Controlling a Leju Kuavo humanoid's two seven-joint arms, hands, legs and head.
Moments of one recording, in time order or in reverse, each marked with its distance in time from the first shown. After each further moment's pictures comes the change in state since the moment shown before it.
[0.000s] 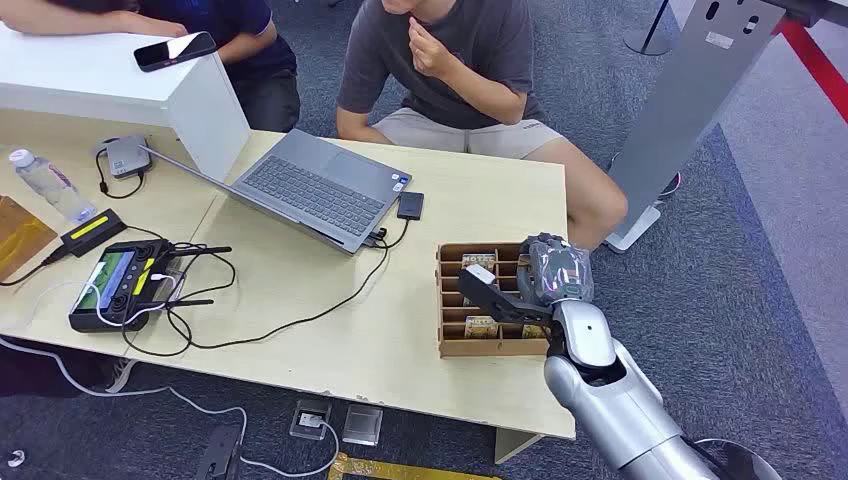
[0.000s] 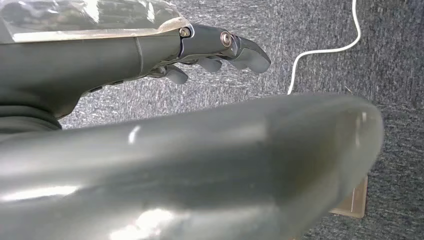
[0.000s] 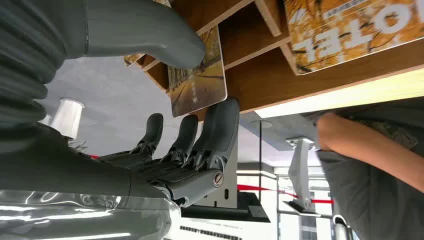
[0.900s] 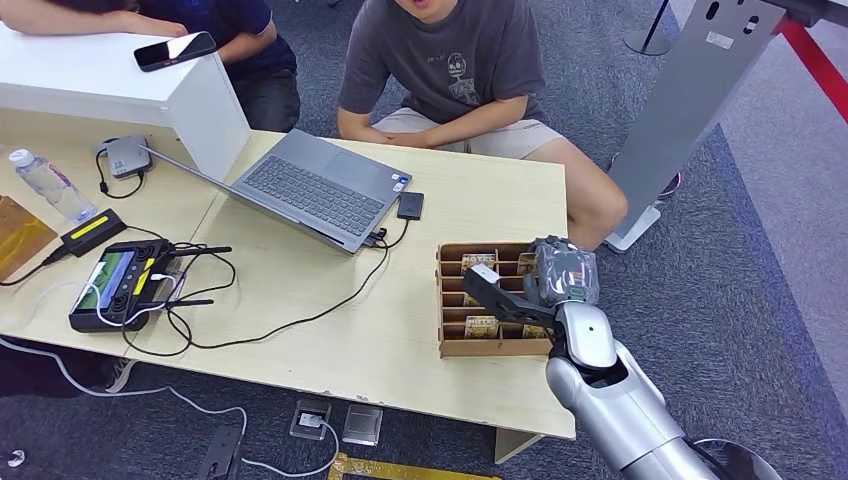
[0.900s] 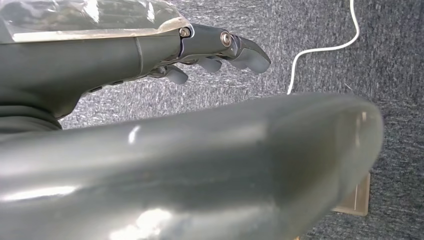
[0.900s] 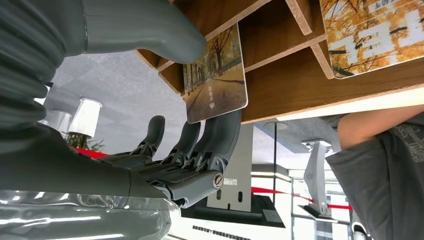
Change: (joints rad) left arm 0.000 0.000 0.000 0.000 -0.020 -0.002 0.002; right arm 0.005 -0.007 -0.007 -0.004 0.022 0.013 0.054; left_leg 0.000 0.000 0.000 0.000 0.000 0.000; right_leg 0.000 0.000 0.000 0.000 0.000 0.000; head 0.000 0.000
